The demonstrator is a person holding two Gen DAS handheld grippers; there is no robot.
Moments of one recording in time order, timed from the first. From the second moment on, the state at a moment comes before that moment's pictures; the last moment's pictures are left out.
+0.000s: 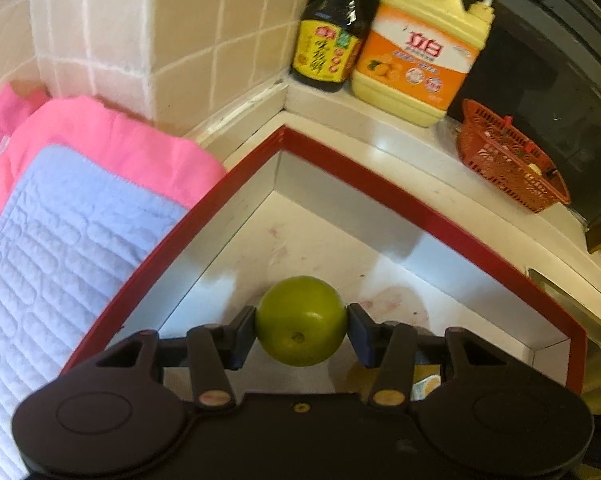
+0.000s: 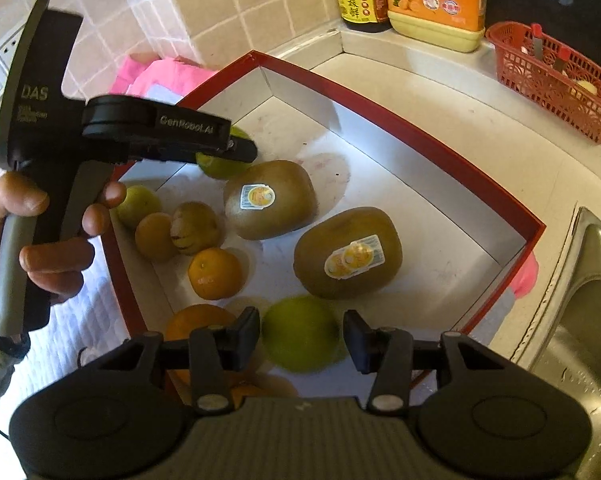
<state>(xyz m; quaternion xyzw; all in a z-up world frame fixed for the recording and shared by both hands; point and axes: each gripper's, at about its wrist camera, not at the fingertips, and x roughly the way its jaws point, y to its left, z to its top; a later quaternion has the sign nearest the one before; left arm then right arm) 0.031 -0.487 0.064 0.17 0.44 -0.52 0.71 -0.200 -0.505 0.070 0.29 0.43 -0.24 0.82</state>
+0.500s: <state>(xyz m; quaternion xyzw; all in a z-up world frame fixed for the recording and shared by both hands) 0.039 -0.476 0.068 0.15 0.47 -0.51 0.70 -0.215 -0.520 0.077 0.32 0.41 -0.25 0.81</state>
